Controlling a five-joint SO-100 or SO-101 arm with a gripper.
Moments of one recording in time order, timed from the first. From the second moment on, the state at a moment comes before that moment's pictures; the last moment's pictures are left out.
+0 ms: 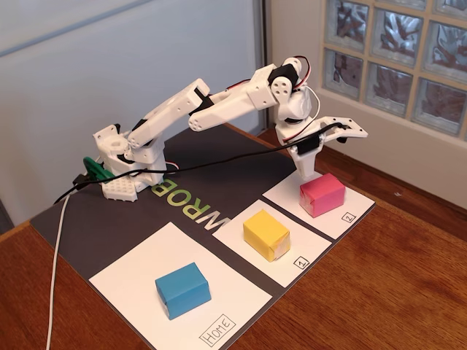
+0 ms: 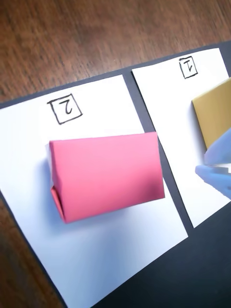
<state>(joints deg) -26.7 35.6 8.3 101.2 49.1</state>
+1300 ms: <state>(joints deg) -33.8 28.4 6.2 98.3 57.3</state>
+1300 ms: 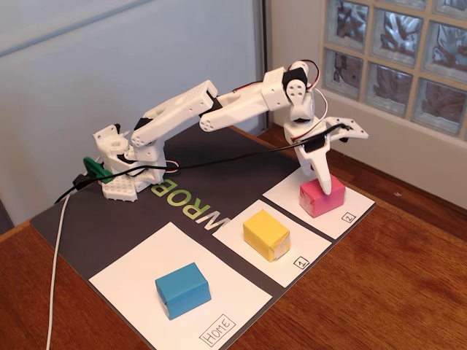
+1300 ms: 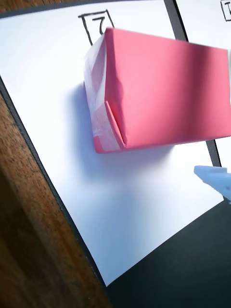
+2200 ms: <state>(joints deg) -31.6 23.4 6.1 91.8 55.4</state>
